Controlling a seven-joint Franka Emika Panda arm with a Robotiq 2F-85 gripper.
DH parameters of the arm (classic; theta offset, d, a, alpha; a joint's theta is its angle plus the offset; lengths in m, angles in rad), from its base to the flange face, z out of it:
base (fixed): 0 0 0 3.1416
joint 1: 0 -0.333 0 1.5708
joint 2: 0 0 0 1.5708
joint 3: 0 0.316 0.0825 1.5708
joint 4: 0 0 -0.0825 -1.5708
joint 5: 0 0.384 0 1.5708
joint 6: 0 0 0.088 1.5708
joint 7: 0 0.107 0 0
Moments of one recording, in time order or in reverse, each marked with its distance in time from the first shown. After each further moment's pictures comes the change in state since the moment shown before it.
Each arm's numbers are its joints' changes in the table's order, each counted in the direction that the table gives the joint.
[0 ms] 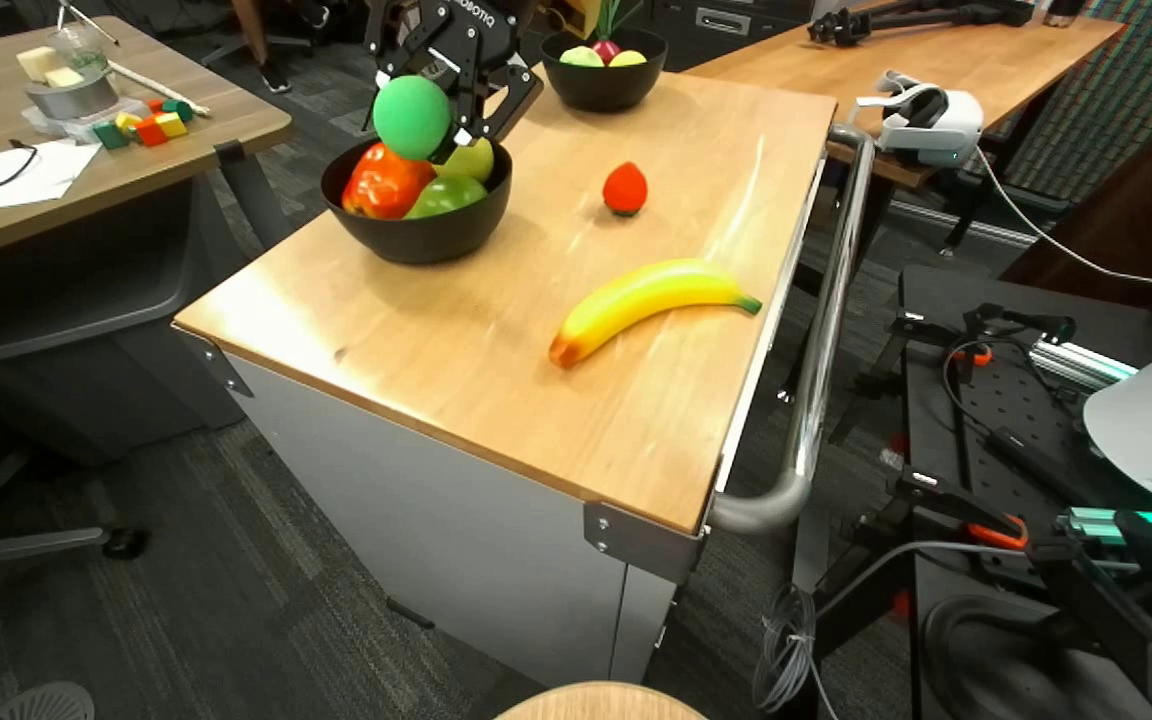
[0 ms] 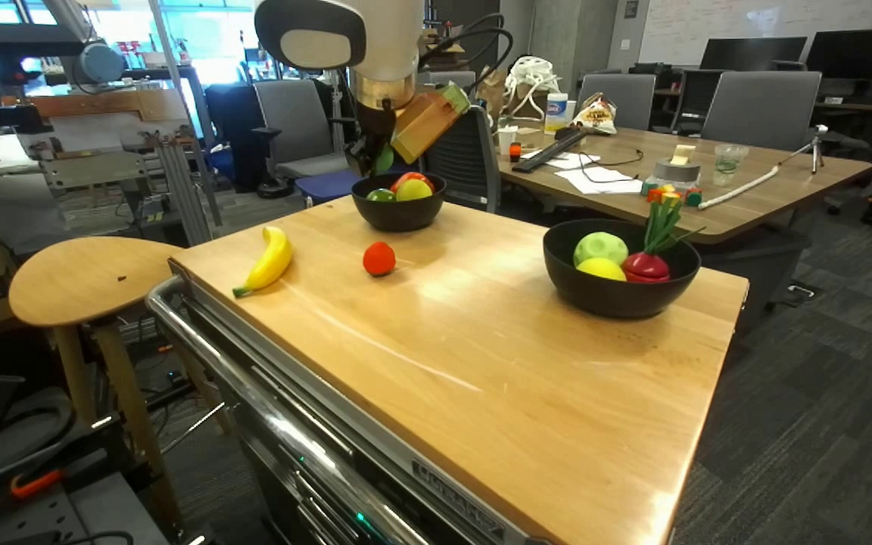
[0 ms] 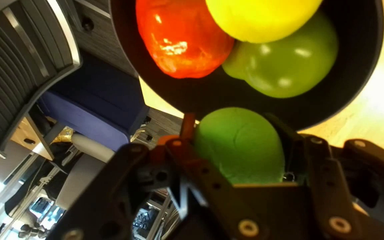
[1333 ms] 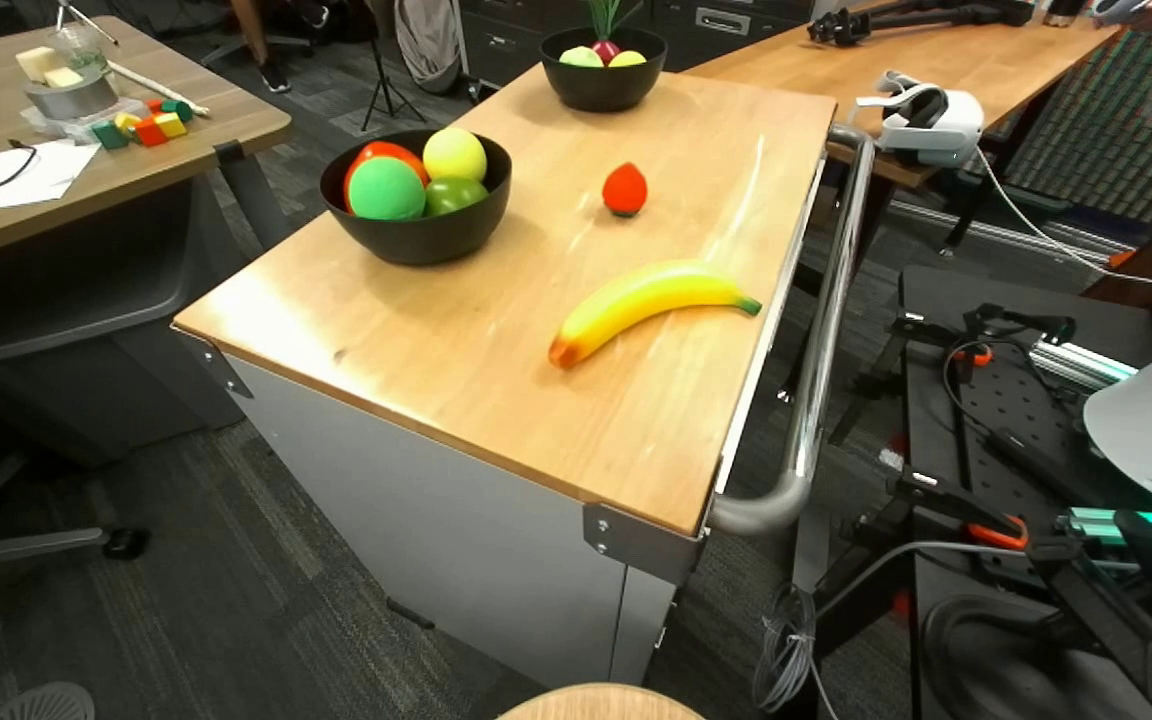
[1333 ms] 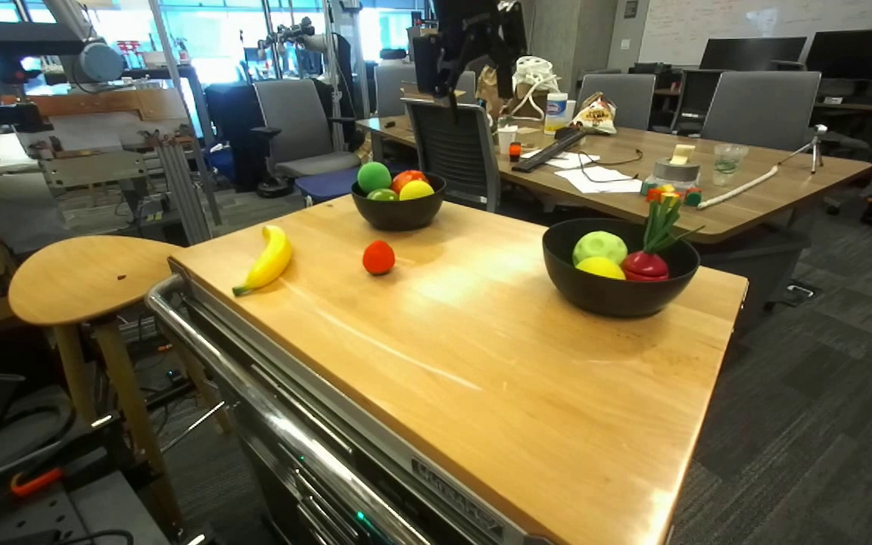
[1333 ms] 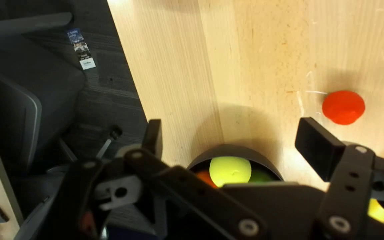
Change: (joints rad) arm -0.009 -0.149 -0.250 0.151 -0.921 -0.304 0.859
